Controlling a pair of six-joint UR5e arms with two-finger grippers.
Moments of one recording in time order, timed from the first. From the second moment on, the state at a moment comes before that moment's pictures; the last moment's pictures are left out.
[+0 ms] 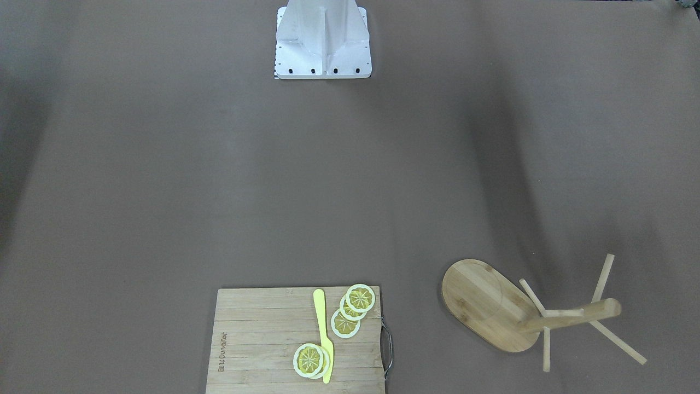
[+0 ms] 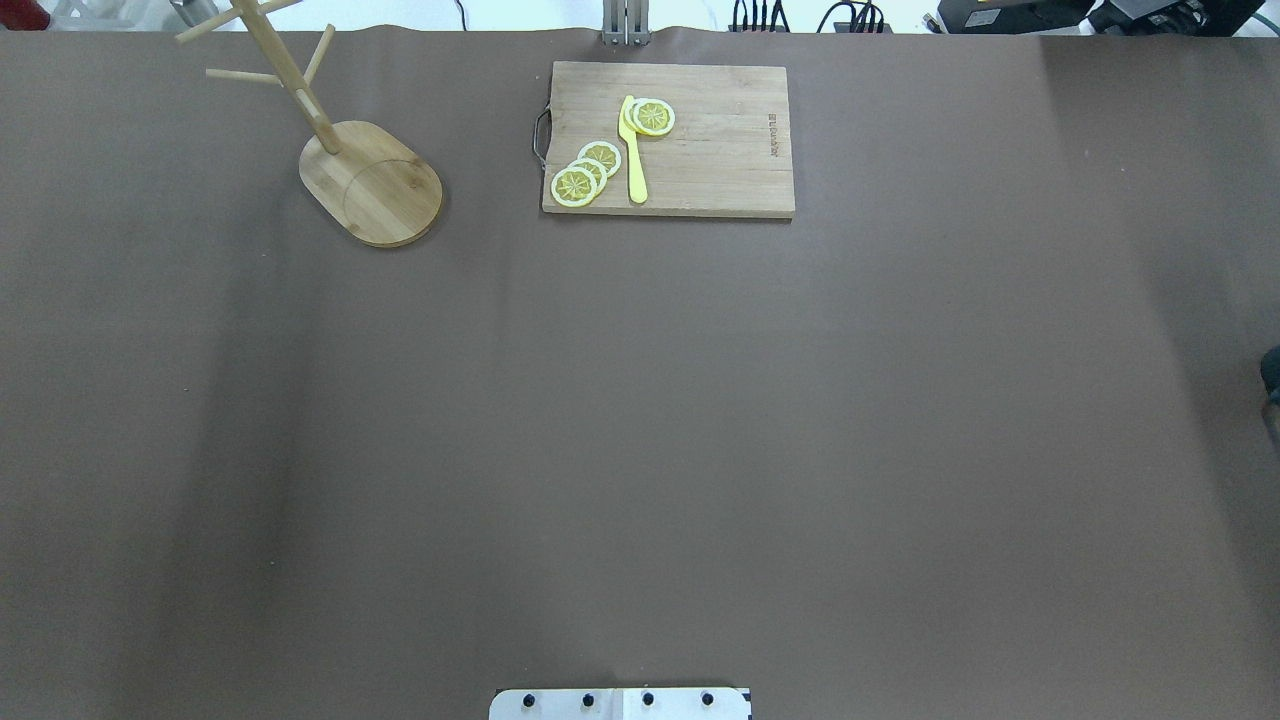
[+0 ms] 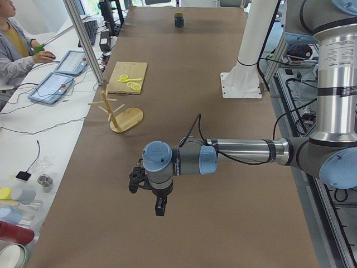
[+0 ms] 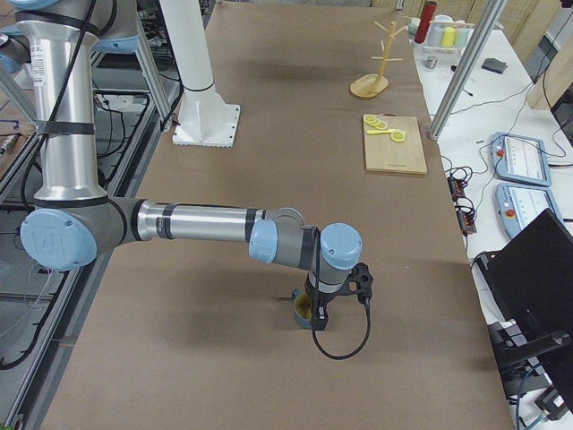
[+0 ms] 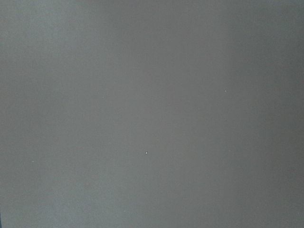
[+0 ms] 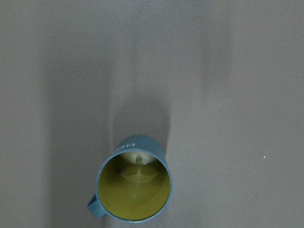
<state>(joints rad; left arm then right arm) -1.66 -1.49 -1.67 -1.49 -2.30 0.19 1.61 -1.57 1.58 -1.71 2.32 -0.18</state>
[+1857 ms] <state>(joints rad) -1.66 -1.46 -1.67 -1.53 -2.32 0.18 1.47 -1.57 1.32 -1.34 2.34 0.03</state>
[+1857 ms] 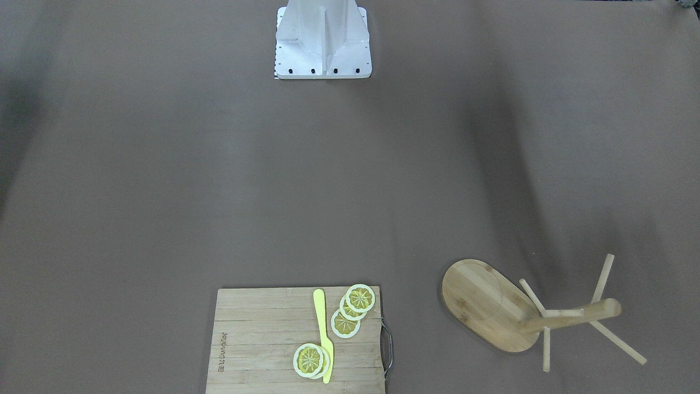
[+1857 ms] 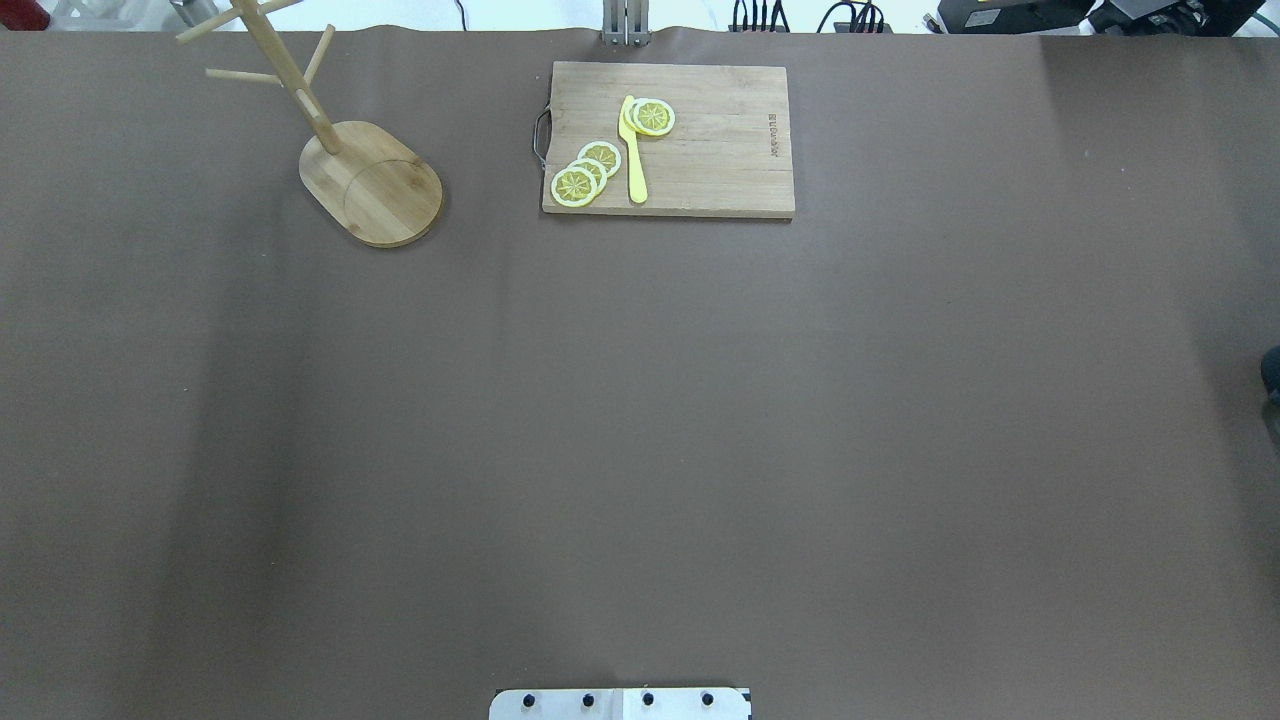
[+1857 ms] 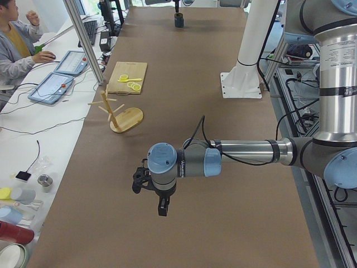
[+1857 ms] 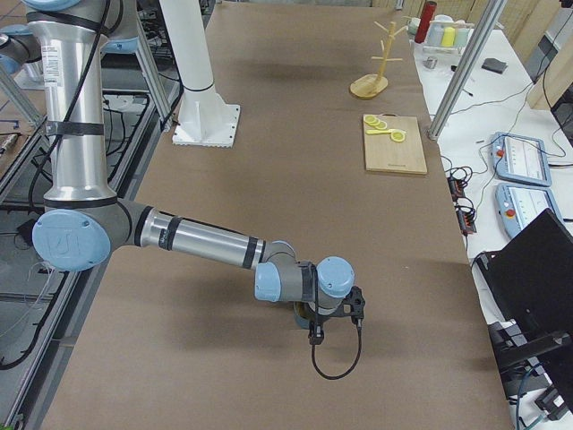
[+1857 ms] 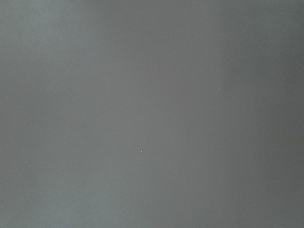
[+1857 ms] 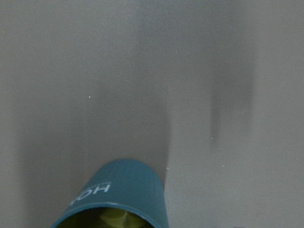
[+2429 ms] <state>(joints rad) -1.66 -1.46 -1.67 -1.53 -2.32 0.18 1.46 -1.55 1.31 -1.34 2.35 0.04</state>
